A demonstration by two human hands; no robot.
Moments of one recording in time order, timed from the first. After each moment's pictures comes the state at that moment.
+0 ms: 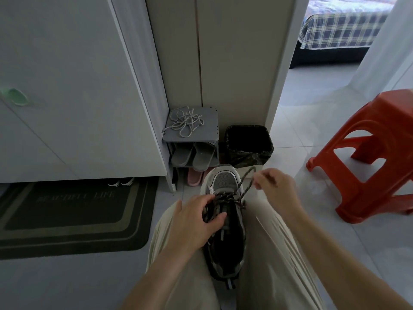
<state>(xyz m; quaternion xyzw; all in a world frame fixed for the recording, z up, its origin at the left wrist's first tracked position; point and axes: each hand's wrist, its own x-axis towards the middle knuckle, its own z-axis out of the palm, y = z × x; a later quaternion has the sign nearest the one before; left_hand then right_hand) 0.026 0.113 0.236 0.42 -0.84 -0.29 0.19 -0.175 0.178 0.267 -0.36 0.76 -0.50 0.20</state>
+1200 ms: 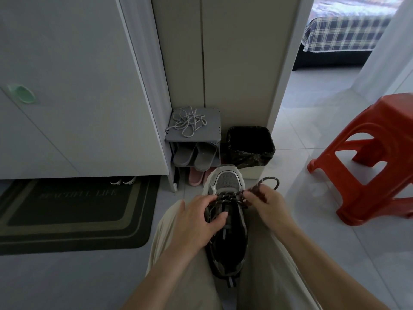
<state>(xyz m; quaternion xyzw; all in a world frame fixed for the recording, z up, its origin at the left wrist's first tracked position) 0.029 0.122 0.242 0.42 -0.83 -0.29 0.22 -0.150 0.188 0.240 -0.36 0.74 -0.49 0.28</state>
